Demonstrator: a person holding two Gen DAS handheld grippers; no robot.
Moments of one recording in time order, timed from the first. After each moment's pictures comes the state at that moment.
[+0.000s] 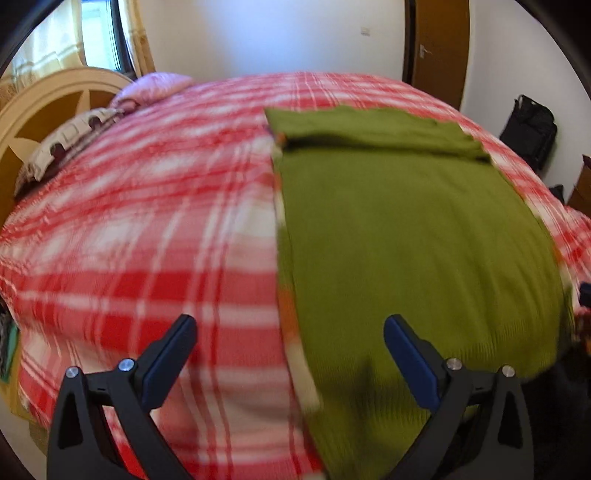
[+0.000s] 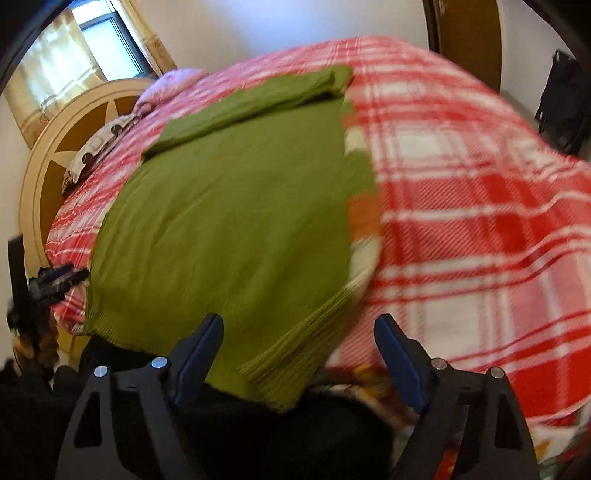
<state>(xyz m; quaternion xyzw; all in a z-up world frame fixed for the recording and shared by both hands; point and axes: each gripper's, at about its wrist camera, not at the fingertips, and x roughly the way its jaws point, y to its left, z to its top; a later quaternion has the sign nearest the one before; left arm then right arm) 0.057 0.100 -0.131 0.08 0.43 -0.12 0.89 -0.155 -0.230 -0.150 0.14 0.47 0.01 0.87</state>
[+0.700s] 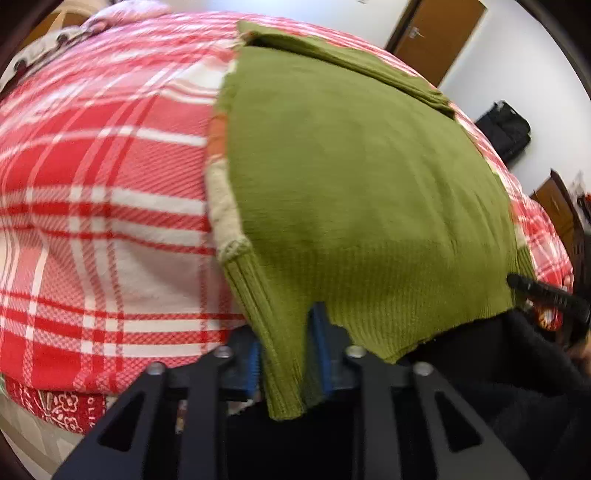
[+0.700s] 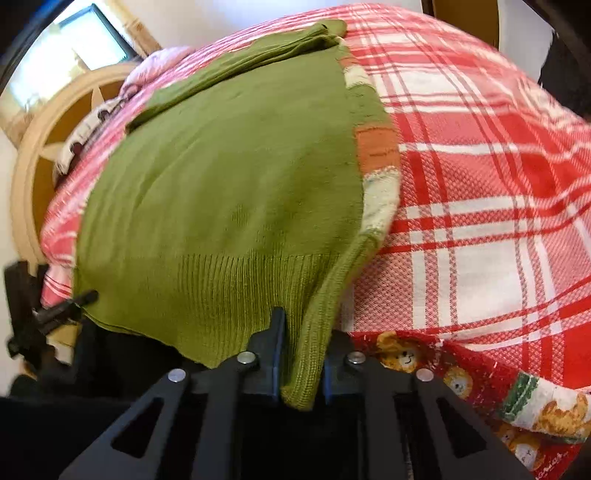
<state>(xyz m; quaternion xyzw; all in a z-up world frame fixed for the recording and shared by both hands) 0.015 0.087 -0.187 -0.02 0.52 -0.21 0.82 -0.155 -0.227 -0.182 0.17 0.52 0.00 0.84</state>
